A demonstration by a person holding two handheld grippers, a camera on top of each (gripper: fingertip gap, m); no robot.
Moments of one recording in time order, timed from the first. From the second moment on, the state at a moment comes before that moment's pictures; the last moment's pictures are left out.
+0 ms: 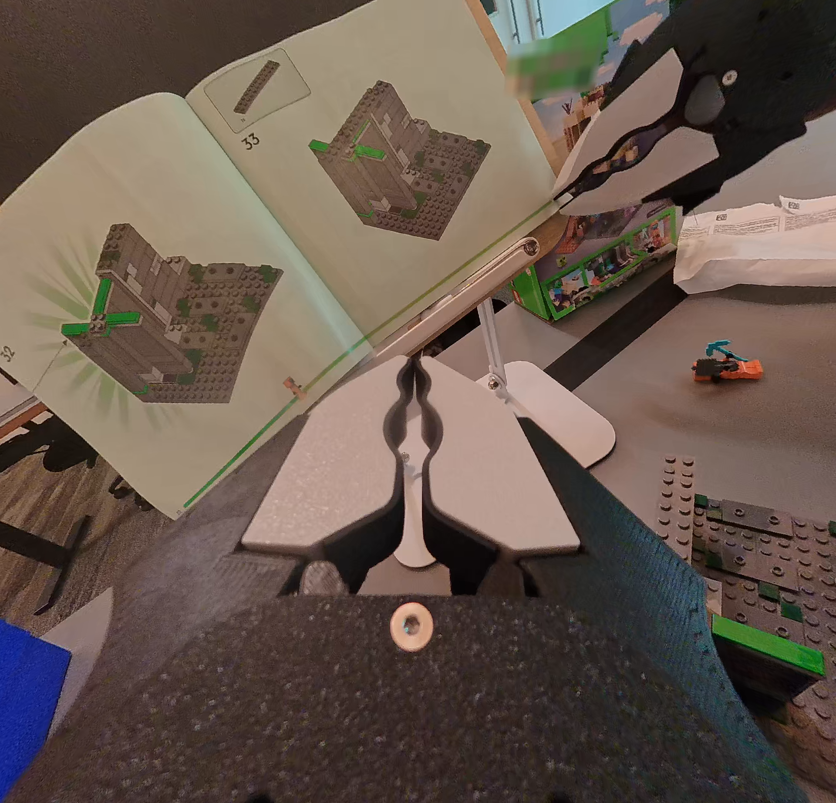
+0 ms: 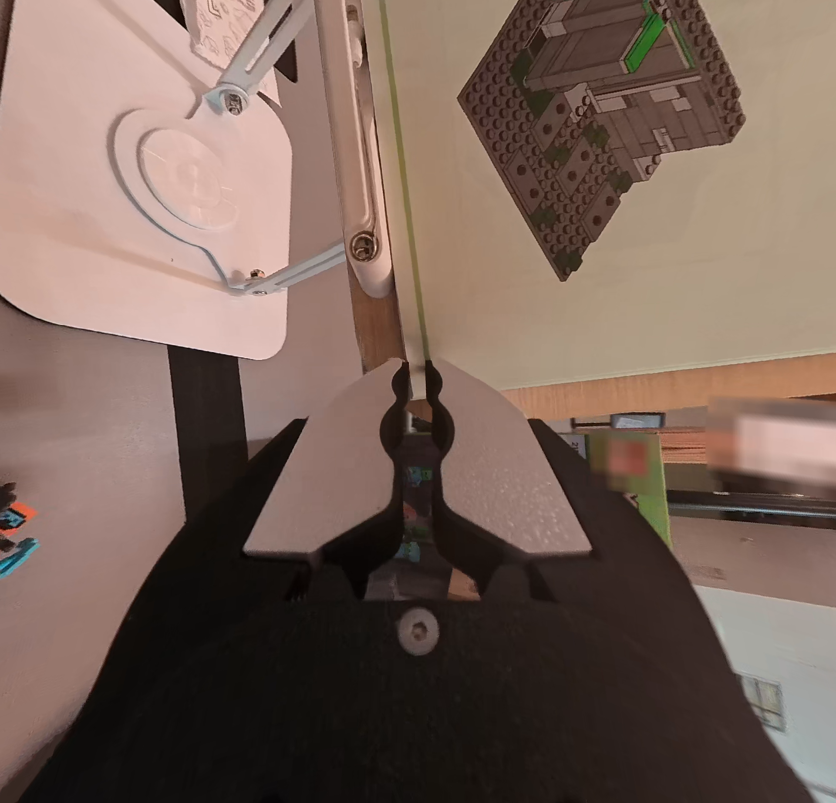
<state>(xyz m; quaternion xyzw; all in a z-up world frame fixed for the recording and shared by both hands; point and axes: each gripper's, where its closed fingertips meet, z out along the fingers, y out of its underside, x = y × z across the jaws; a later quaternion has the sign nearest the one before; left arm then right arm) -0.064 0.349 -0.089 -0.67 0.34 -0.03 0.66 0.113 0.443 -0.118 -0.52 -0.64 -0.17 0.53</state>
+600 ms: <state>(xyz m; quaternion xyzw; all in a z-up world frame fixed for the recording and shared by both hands) -0.064 0.346 -0.100 -0.67 0.34 -0.04 0.66 0.113 0.443 -0.119 -0.59 -0.66 -0.08 0.45</state>
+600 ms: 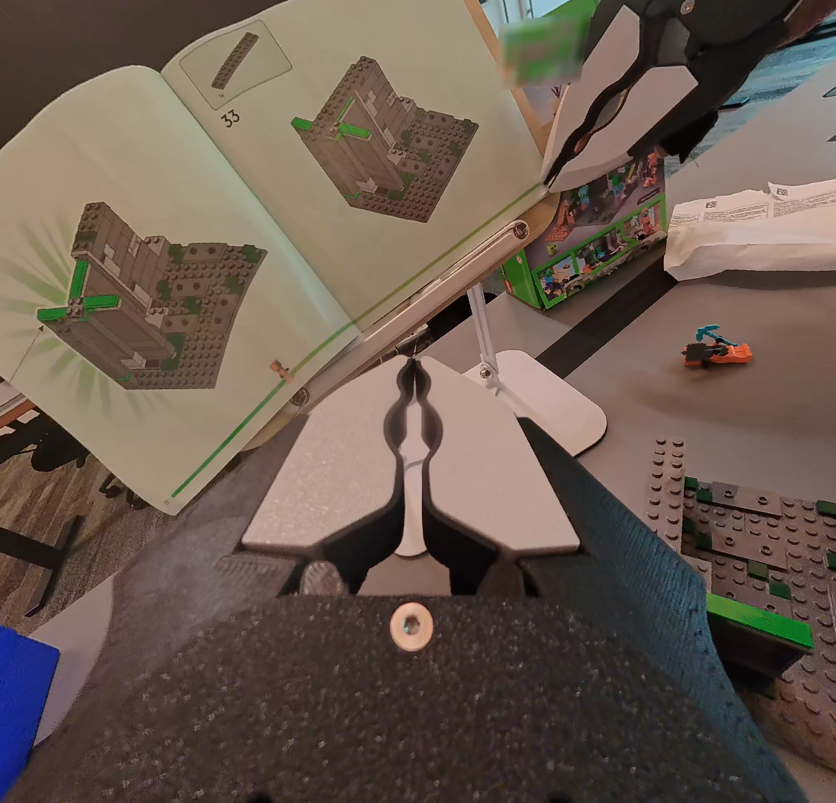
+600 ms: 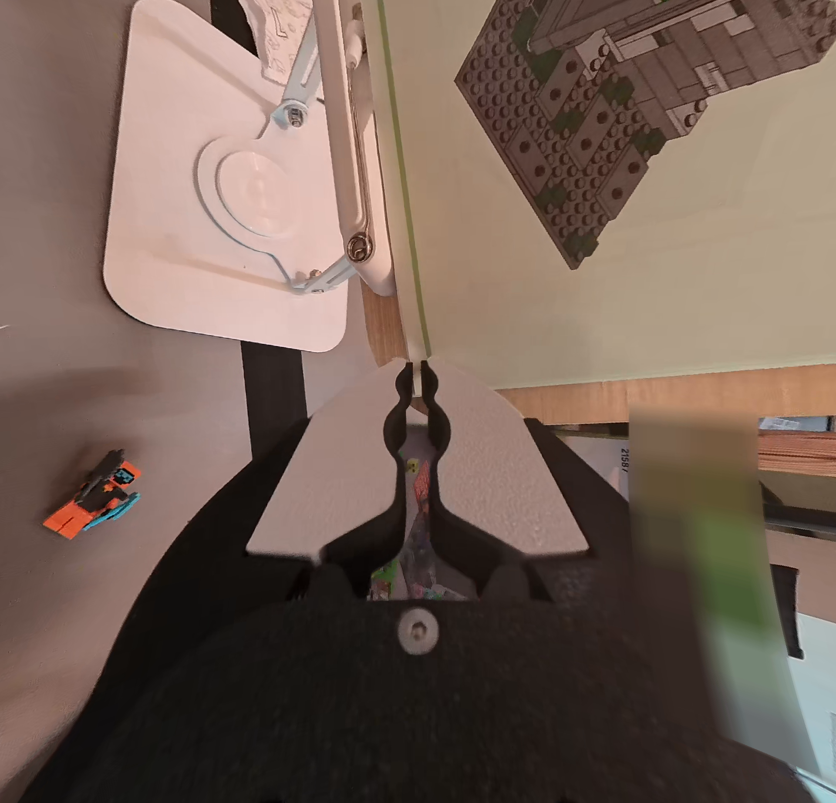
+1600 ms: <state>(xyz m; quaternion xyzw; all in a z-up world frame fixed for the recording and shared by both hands) -0.038 0.344 -0.092 -0.65 0.37 -0.05 0.66 0.099 0.403 -0.088 -0.66 -0.65 0.08 0.37</state>
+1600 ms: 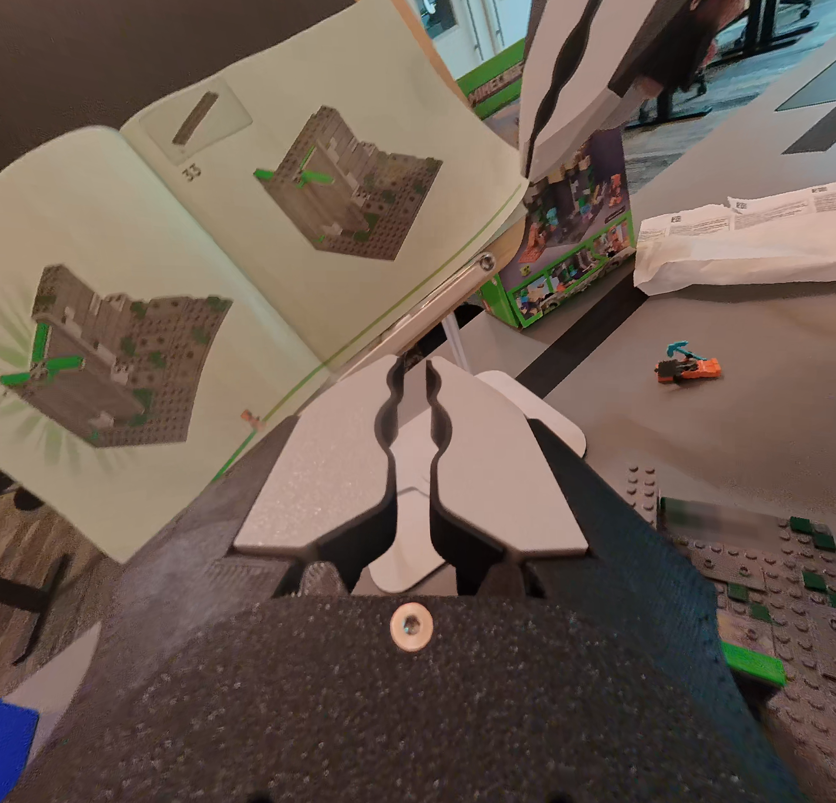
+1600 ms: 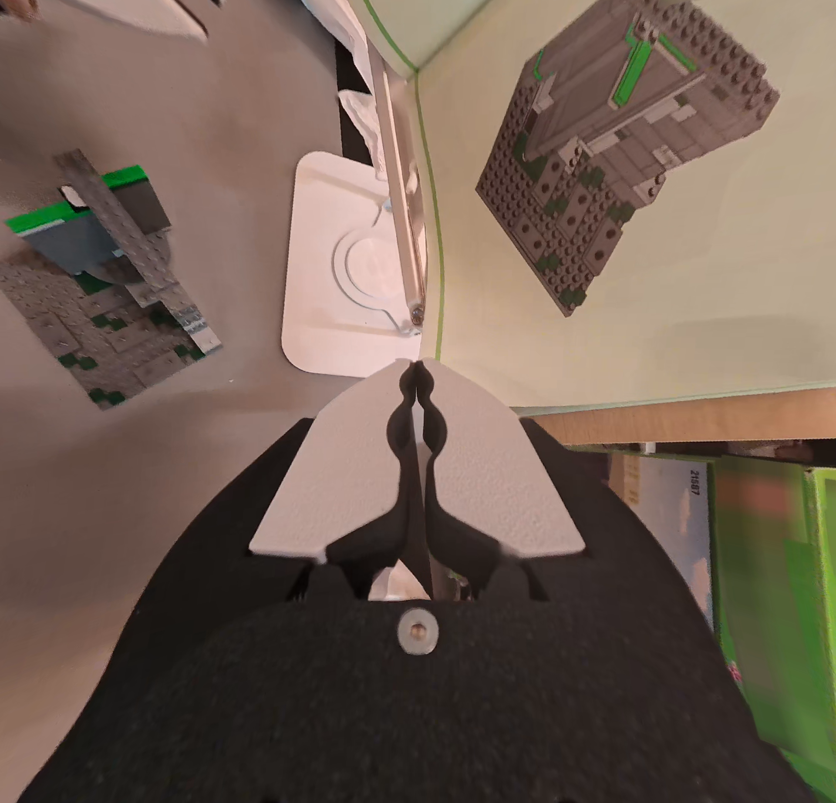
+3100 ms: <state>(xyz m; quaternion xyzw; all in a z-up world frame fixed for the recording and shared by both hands) -0.047 0.359 -0.124 -0.70 0.34 -0.04 0.63 0.102 0.428 -0.094 -0.56 -0.68 -0.11 0.46</state>
